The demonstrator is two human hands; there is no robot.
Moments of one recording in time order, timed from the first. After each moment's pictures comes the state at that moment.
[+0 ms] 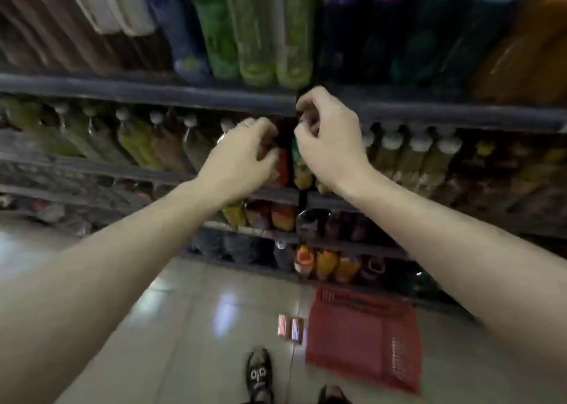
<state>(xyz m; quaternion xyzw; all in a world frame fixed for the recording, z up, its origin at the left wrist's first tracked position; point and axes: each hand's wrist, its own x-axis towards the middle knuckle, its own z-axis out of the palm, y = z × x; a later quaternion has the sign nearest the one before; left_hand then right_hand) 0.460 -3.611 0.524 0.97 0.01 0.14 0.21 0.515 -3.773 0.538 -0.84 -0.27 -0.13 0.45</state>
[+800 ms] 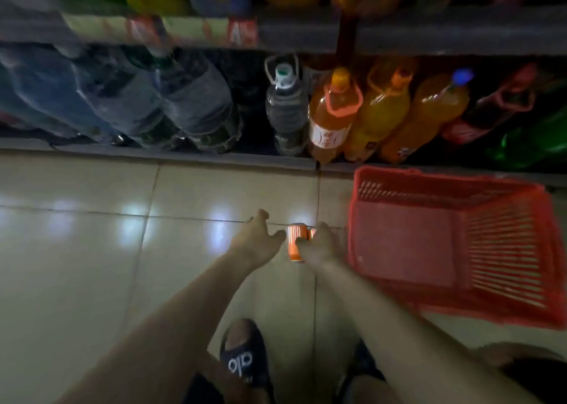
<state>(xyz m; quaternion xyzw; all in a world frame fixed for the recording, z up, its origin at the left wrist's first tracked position) 0.339 -3.578 -0.240 0.84 0.27 -0.32 0.33 0.356 -3.716 -0.290 -0.84 0.17 0.38 0.34</state>
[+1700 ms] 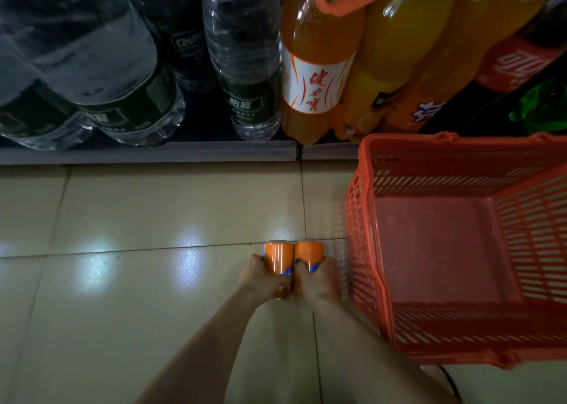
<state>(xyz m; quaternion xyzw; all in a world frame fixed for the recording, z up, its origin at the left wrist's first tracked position) 0.334 -3.605 -0.530 0.74 0.34 -0.34 0.47 0.338 -3.733 -0.555 -0.82 0.34 0.24 0.40</state>
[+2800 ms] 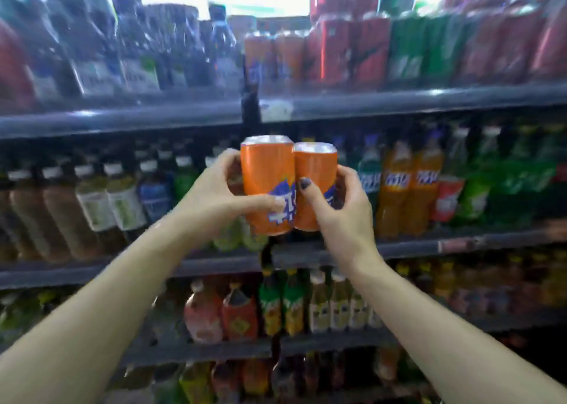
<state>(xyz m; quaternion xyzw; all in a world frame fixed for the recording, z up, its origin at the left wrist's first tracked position) 0.462 -3.622 0.722 0.82 -0.12 0.14 0.54 0.494 -3.812 0.667 -0.69 -0.14 -0.25 0.67</state>
